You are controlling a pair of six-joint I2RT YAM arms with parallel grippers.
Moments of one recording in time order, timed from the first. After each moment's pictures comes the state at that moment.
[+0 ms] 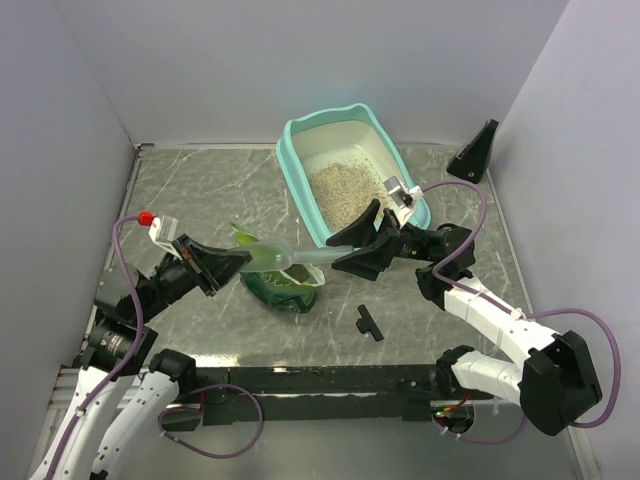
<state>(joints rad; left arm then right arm) -0.35 0.43 0.73 -0.20 0.53 -0.67 0.48 1.09 0.63 1.04 -1.02 0.89</state>
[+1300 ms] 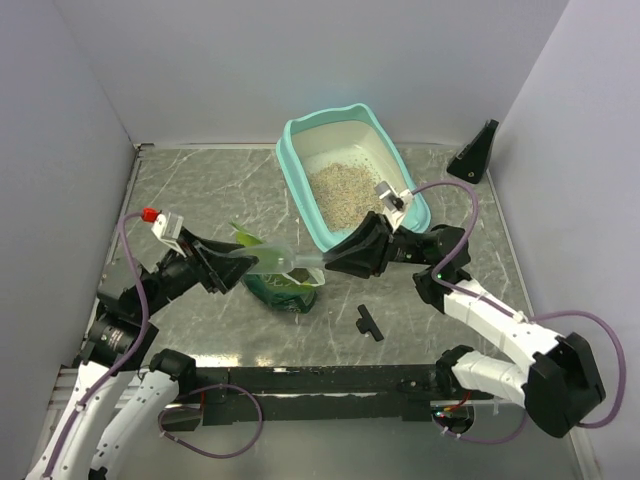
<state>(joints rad) -0.35 0.46 0.75 -0.22 0.52 -0.60 0.54 1.09 0.64 0.97 -1.01 0.87</state>
